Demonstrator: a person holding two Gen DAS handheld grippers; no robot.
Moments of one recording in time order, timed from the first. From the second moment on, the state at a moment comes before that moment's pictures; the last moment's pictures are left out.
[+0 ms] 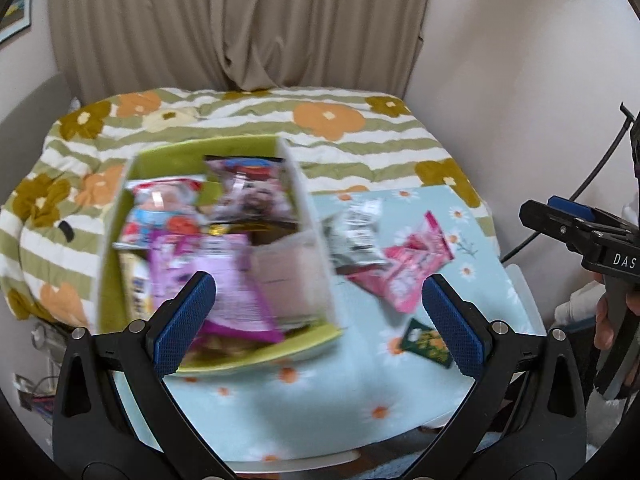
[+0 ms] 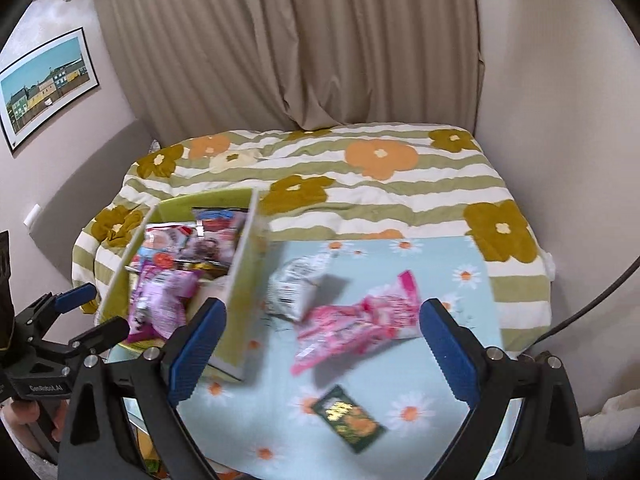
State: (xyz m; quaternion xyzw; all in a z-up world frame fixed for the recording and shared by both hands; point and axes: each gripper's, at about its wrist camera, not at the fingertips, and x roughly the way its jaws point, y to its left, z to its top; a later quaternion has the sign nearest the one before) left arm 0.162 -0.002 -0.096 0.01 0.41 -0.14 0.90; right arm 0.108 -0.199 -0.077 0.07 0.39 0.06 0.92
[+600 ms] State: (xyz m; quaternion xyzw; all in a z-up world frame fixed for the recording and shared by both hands) left arm 0.219 -0.132 -0.167 -0.07 0.49 -0.04 0.87; right arm 0.163 -0.320 -0.140 0.07 0.45 0.12 0.88
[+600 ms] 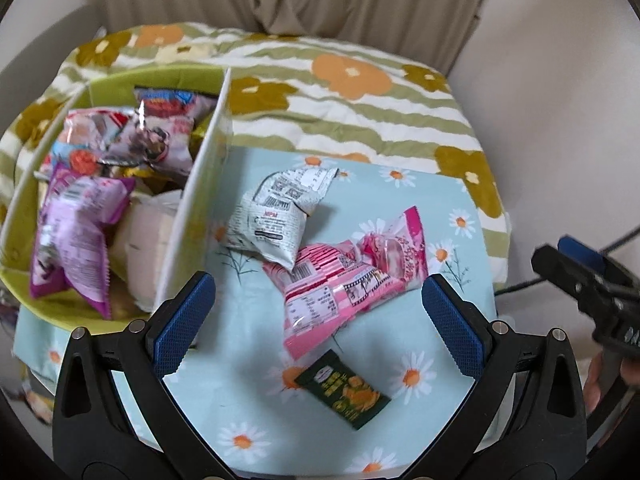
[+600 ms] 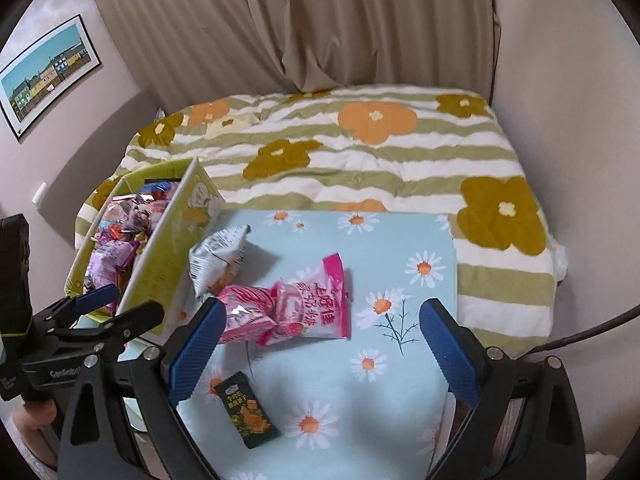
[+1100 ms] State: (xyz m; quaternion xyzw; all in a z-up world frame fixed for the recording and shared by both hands) left arm 0.275 -0.145 -0.244 -0.06 0.56 0.00 0.83; right arm 0.219 -0.323 -0.205 0.10 0.50 0.15 0.85
